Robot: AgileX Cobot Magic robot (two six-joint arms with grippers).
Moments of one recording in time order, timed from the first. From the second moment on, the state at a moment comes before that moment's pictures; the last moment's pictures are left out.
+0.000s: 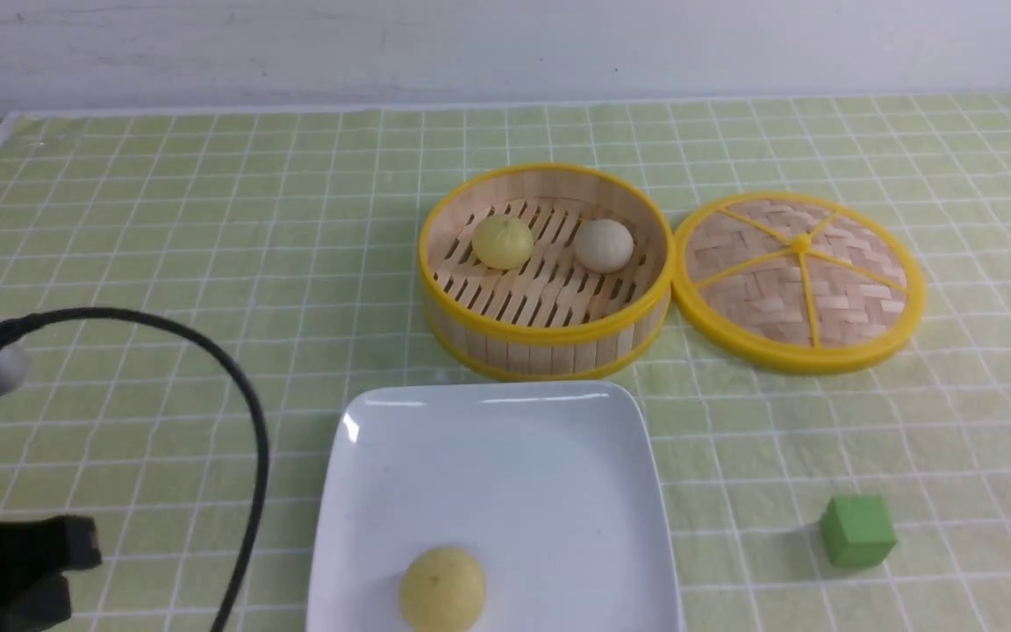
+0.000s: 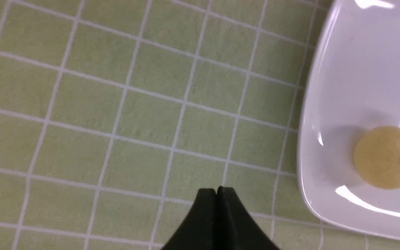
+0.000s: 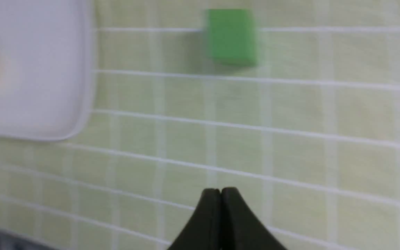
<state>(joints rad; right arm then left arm) 0.10 0.96 -0.73 0.49 1.05 -0.18 -0.03 0.84 -0.64 -0.17 0.97 -0.20</state>
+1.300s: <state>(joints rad) 0.45 2.43 -2.33 -0.01 1.07 0.08 -0.03 0.99 -0.66 -0.37 0.89 0.02</state>
